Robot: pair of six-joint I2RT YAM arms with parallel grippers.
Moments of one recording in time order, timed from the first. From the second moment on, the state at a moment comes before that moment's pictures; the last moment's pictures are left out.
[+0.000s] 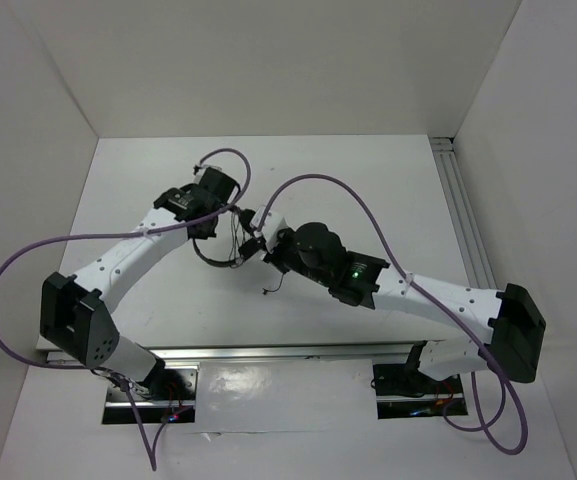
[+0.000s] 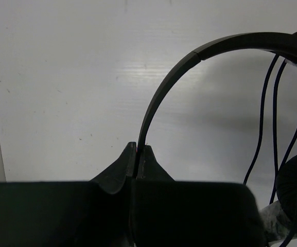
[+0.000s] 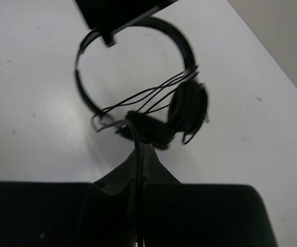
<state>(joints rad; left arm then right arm) -0.47 1.50 1.35 -0.92 -0.59 -0.35 1.05 1.30 0.97 0.07 0.12 -0.23</state>
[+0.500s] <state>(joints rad) -0.82 1.19 1.18 -0.95 -0.55 -0.29 0.92 1.30 1.04 0.00 0.31 -0.35</state>
